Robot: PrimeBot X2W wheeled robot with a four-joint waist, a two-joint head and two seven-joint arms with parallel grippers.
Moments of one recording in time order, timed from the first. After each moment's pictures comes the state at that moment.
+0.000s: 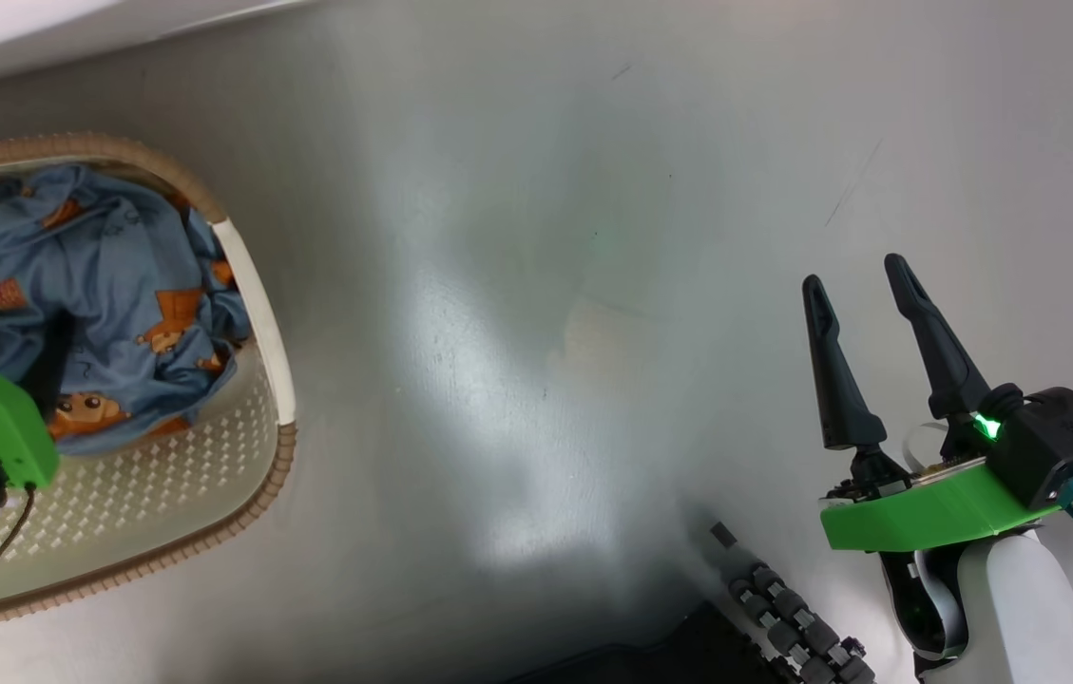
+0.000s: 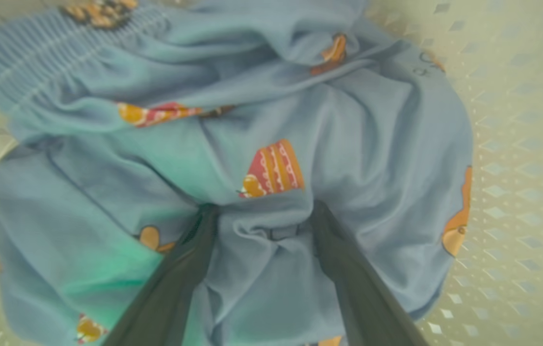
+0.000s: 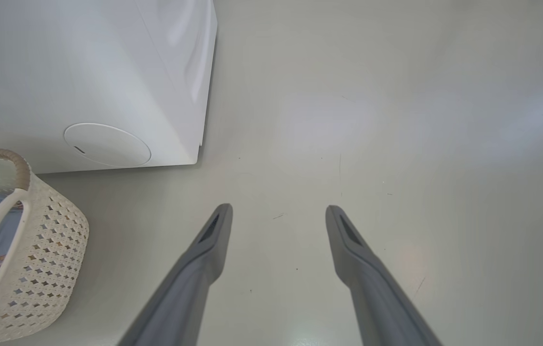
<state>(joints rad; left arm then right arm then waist) -0.89 0.57 -0.95 0.94 -1.05 -0.13 -0.18 -0.25 -0.04 0.04 -0.01 0.17 0.12 -0.26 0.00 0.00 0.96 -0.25</state>
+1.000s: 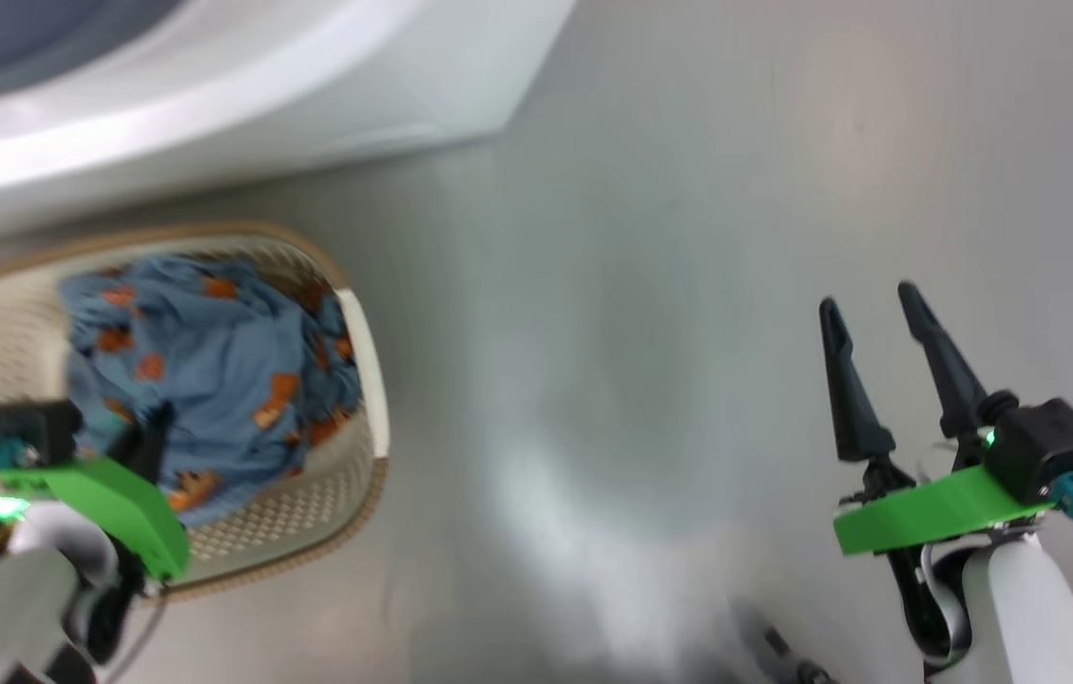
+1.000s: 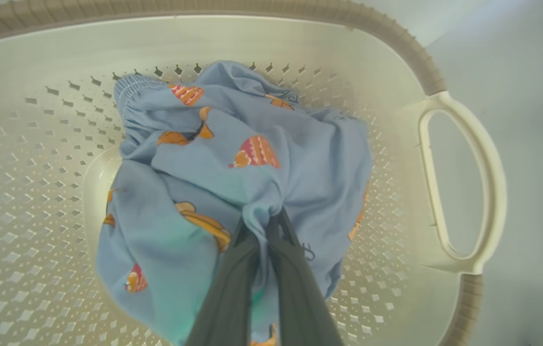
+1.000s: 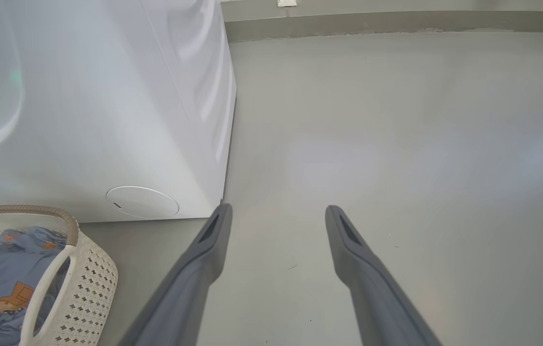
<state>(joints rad) -0.70 0.45 -0.85 0.86 -1.00 -0.13 -0.25 -0.26 -0.04 -0.01 0.08 0.15 0.12 -0.26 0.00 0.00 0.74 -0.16</state>
